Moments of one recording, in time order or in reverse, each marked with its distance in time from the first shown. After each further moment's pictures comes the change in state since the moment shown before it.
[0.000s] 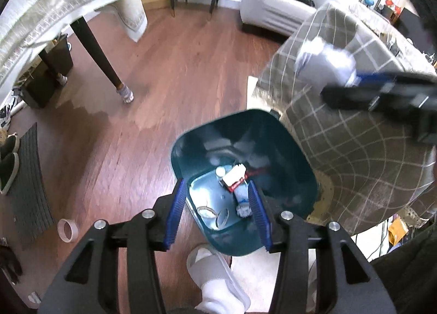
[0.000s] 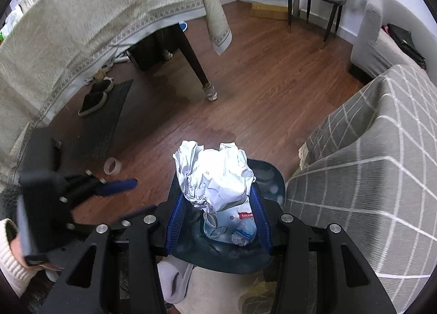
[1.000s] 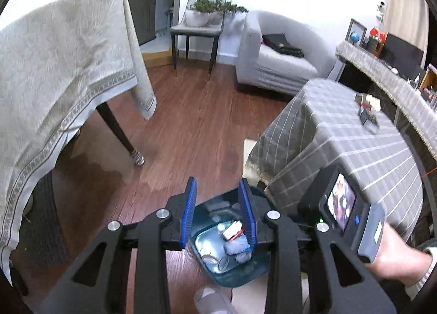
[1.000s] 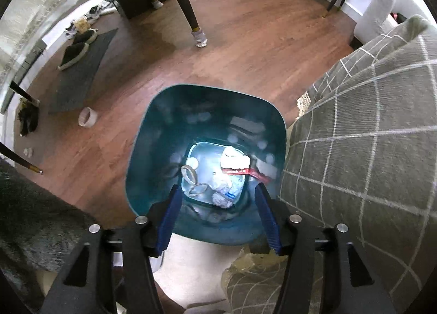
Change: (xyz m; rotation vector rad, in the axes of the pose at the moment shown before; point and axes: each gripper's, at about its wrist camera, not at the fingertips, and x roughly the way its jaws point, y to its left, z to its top) left arm -0.119 -0.012 0.062 0.029 -0.276 0.004; right arm 0.046 0.002 -0.048 -0.060 0.185 -0.071
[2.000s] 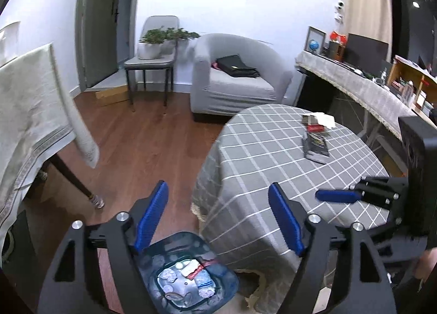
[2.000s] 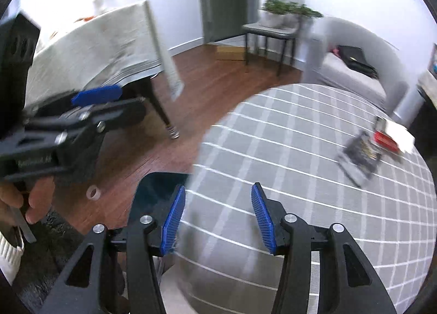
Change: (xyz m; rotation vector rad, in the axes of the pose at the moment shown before) left arm 0.020 -0.136 0.046 0.138 -0.126 -0.147; right arm -0.189 -0.114 -0.060 0.175 -0.457 -0.074
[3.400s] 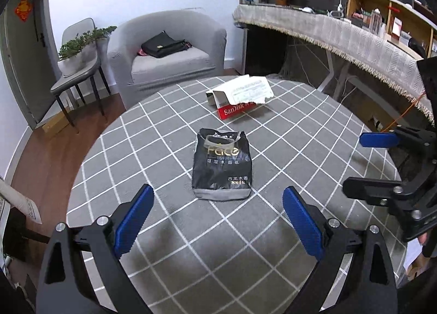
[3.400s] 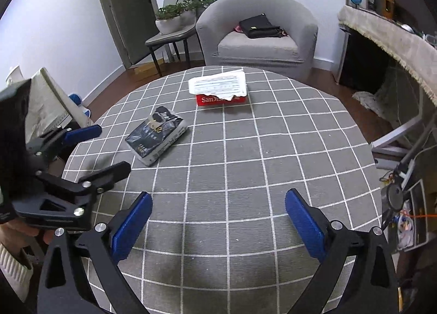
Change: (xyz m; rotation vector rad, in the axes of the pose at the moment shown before) left arm 0.167 -0.184 0.031 0.305 0.164 -0.137; right arm -0.045 -0.213 -0.057 0.362 -0.017 -0.176
